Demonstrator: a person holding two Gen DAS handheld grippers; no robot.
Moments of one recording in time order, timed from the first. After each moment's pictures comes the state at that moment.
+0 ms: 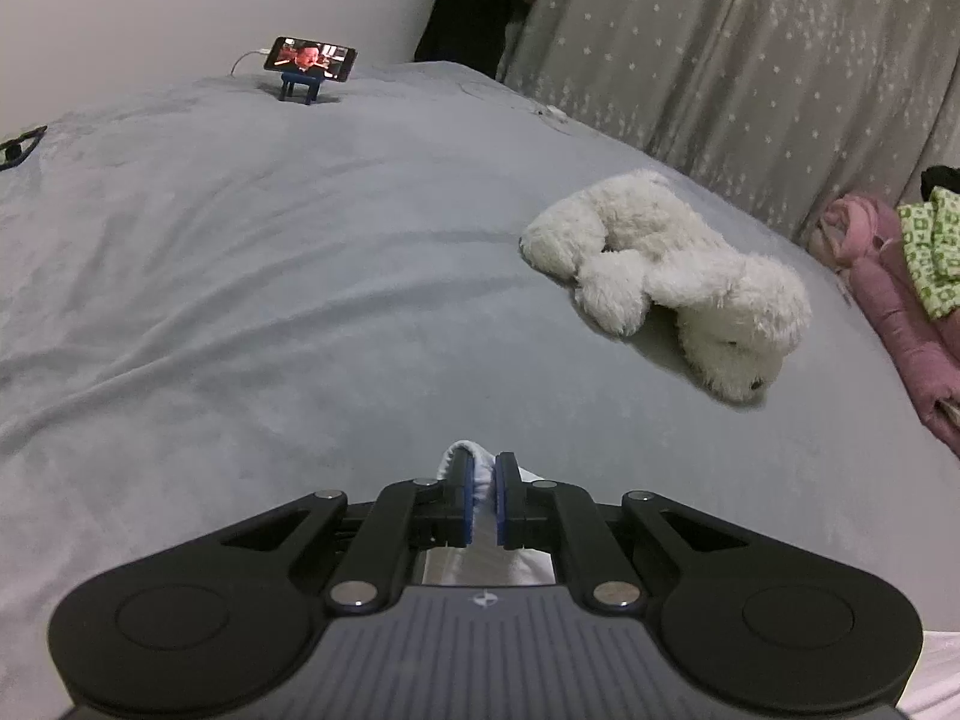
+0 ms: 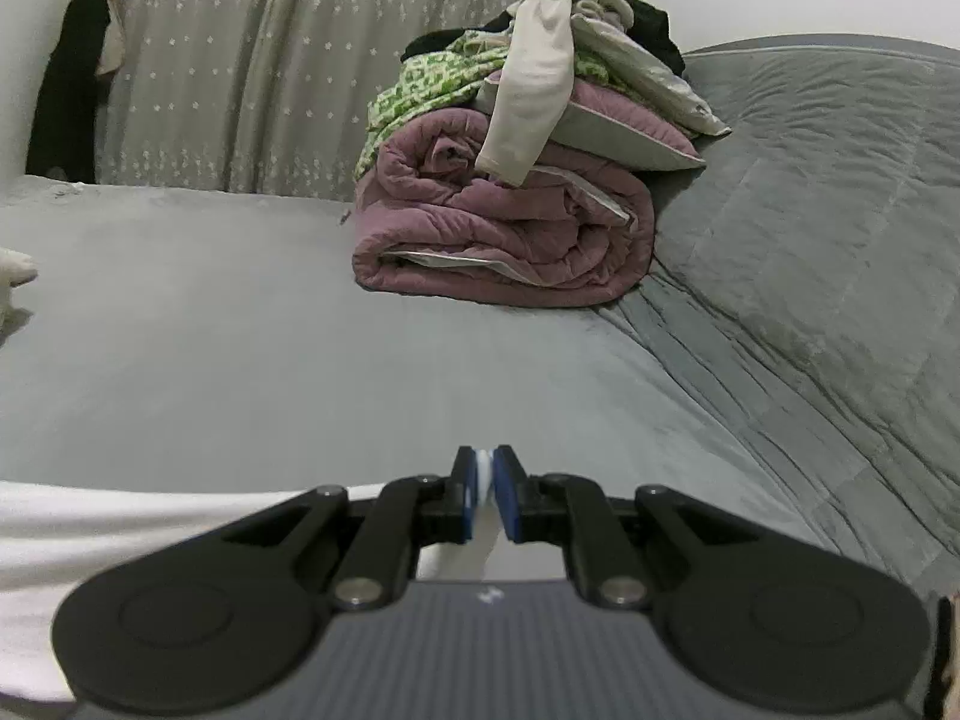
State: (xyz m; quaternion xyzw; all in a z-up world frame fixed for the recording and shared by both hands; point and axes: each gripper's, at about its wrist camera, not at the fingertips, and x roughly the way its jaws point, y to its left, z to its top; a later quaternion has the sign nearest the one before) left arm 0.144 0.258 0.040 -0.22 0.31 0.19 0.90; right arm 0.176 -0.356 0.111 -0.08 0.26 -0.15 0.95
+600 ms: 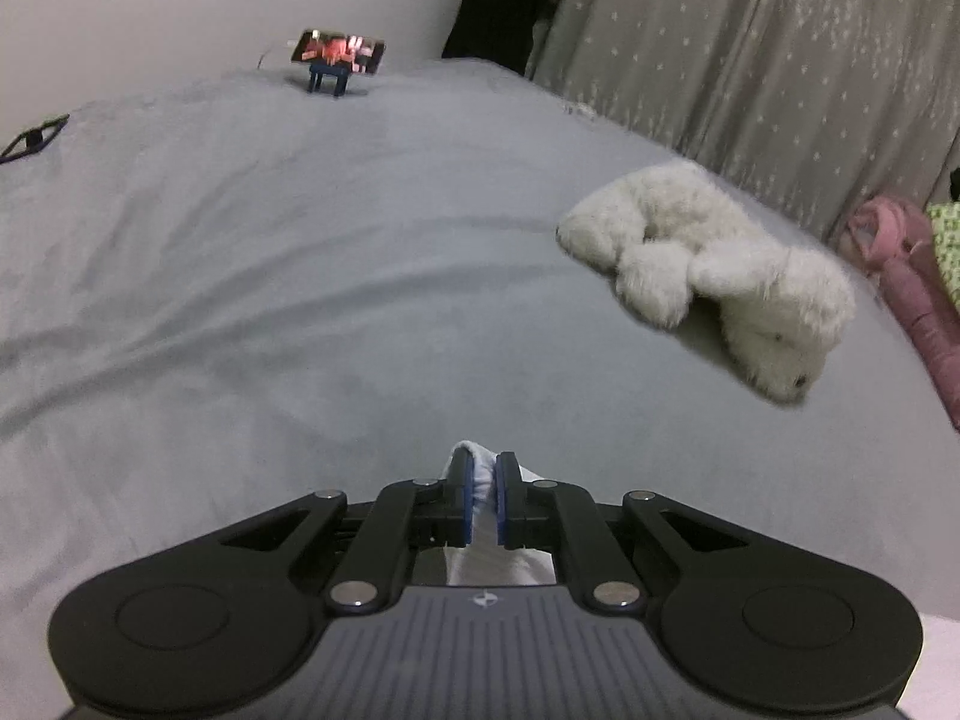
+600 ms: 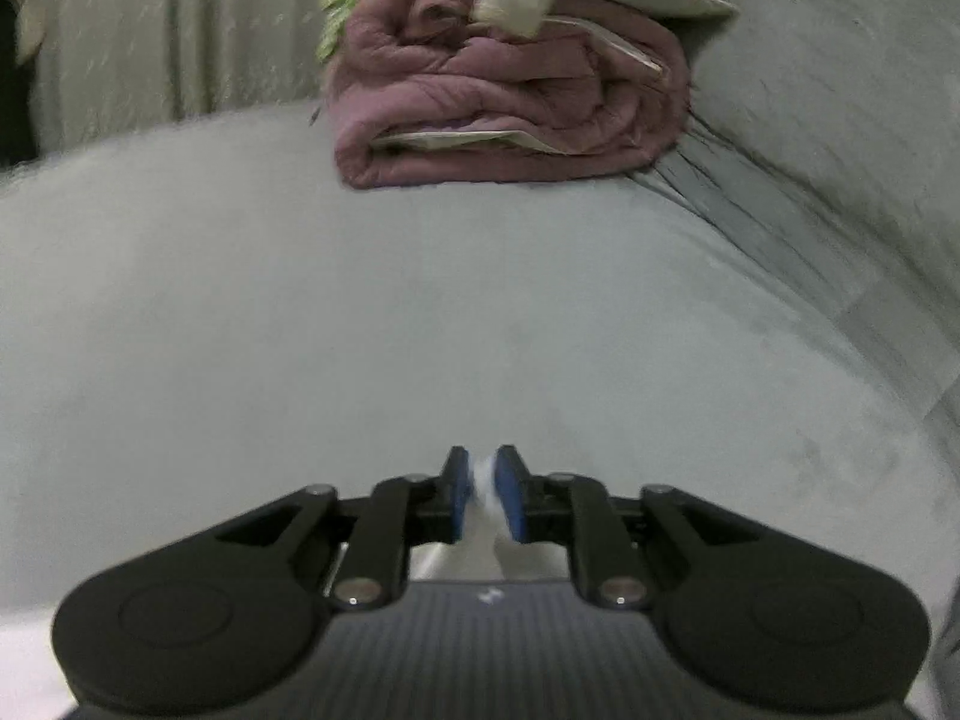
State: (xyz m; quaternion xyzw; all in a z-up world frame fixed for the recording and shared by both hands) left arm 0.149 0.263 0.025 -0.22 0.31 0.21 0.90; right arm 0.289 -0.356 0.072 0.05 0.35 -0.18 0.92
